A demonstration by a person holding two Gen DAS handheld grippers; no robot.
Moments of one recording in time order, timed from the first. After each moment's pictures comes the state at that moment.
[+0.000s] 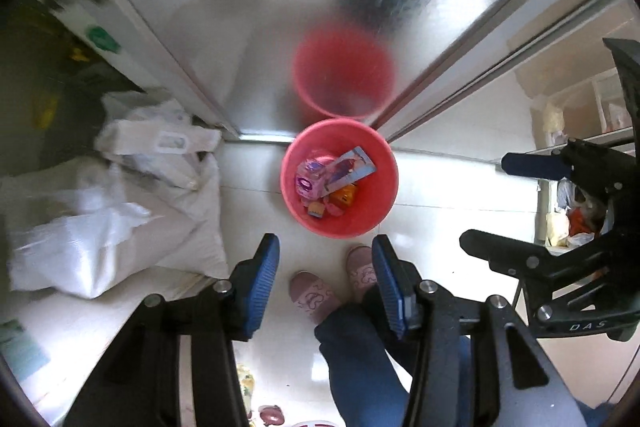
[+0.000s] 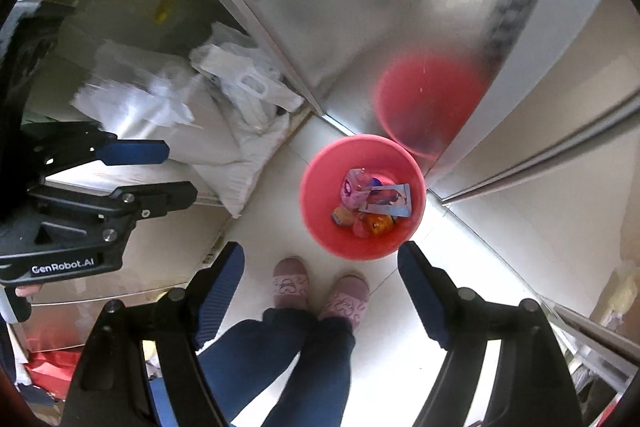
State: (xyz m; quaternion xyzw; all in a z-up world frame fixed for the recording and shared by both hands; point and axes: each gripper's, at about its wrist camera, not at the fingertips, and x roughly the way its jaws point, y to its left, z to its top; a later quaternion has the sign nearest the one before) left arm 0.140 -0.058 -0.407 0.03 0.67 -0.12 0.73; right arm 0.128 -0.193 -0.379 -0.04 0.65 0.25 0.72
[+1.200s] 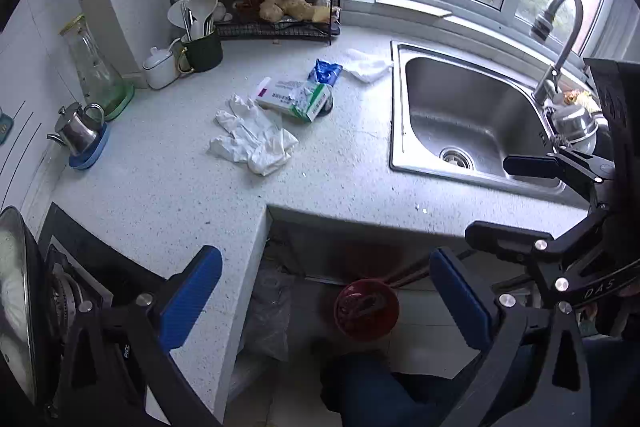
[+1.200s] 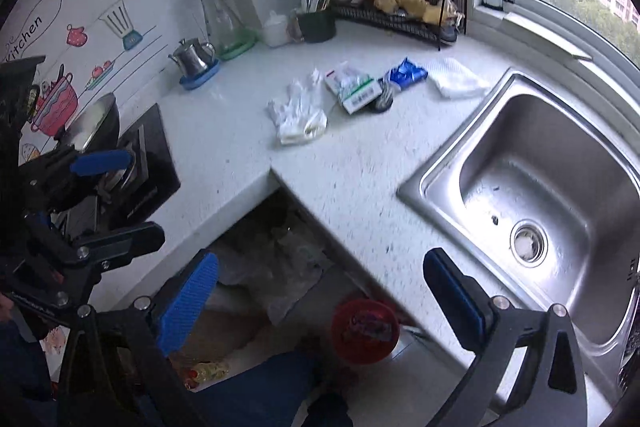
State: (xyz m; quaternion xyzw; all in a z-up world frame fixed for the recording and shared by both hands) left arm 0.179 0.010 -0.032 0.01 0.48 -0.05 0.87; right arm 0.188 -0.173 -0.042 -0.05 0.48 0.30 0.82
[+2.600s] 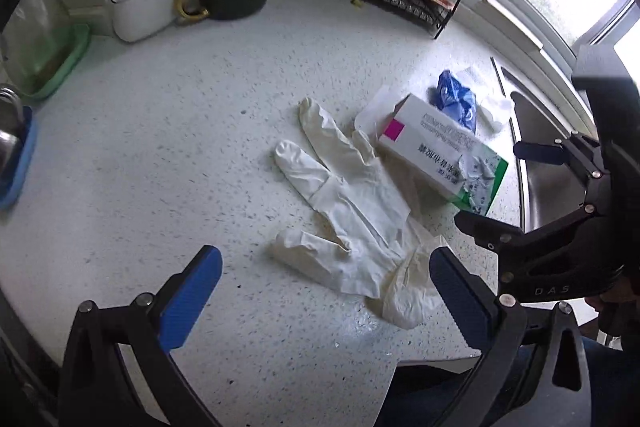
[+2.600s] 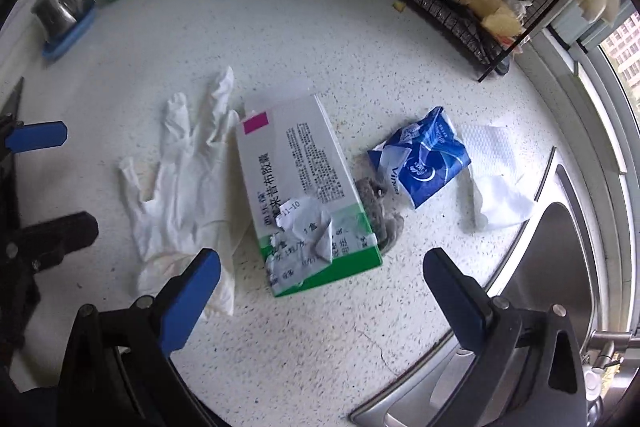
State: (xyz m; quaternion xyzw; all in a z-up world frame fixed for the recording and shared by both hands) left arm 0.413 0.162 -0.148 -0.09 0.57 -0.09 0.81; right arm 0.409 -0.010 -0.125 -0.24 0.58 0.18 0.76
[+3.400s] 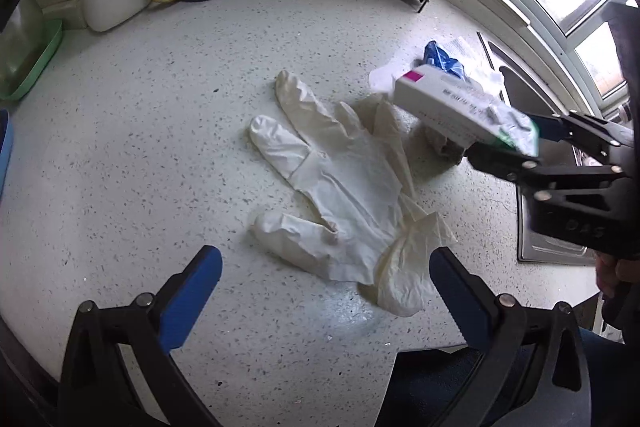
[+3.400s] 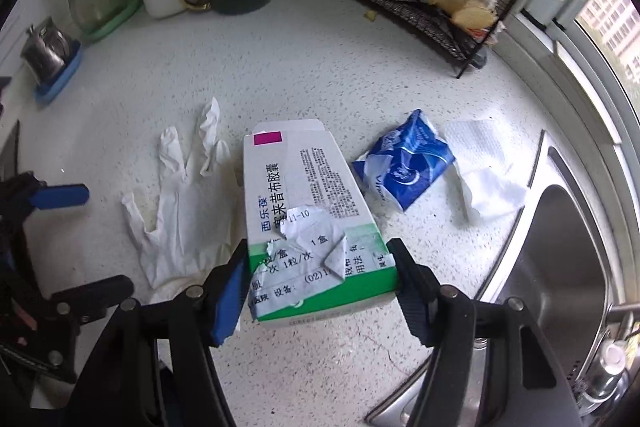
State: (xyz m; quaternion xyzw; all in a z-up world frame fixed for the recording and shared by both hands) left arm 0.405 0.157 -0.155 -0.07 0.59 -0.13 0.80; right arm 0.414 -0.025 -0.111 -0.17 0.56 0.16 0.79
